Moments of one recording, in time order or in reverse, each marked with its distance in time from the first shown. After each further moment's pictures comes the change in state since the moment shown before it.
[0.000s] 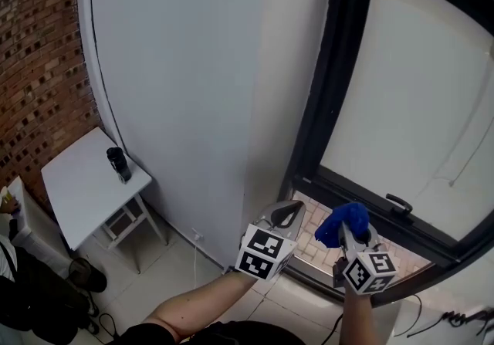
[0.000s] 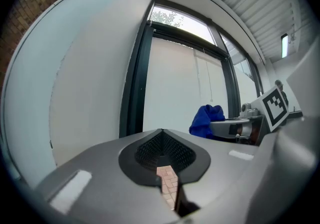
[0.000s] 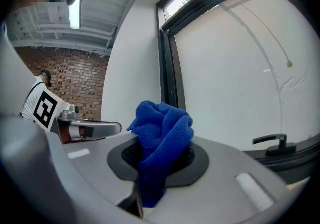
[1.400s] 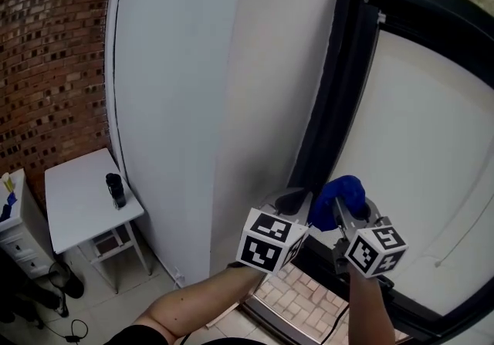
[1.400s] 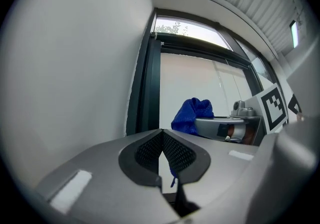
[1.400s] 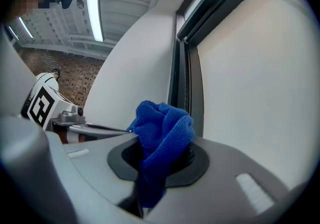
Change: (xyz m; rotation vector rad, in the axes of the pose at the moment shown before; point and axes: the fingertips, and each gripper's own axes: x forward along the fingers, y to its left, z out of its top) left arm 0.109 0.054 0.174 0.028 -0.144 0.181; right arm 0.143 -0.028 0.196 -0.178 -0.148 0.315
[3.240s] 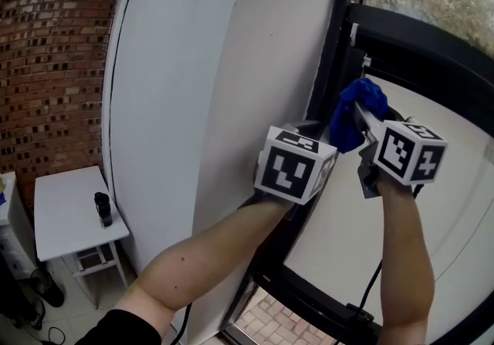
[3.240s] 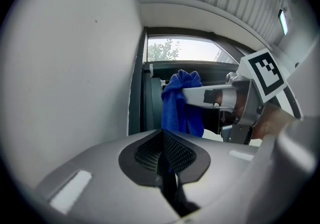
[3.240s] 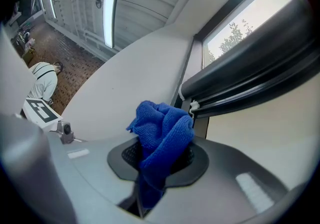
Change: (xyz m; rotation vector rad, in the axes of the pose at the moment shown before) left arm 0.062 0.017 0.223 0.143 -0.197 0.052; right arm 0.067 -0.046 0.274 -0.241 -0.183 -0.018
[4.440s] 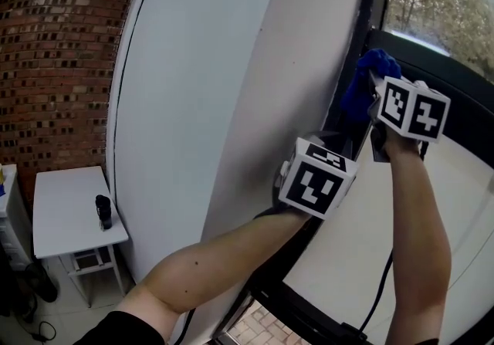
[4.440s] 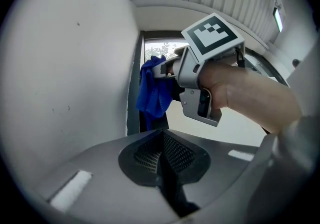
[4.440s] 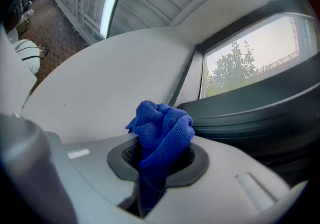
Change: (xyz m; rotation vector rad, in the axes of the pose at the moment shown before) left arm 0.014 -0.002 0.036 0.055 -0.055 -0.016; right arm 0.064 -0.033 0.097 -0.142 -0.039 -0.196
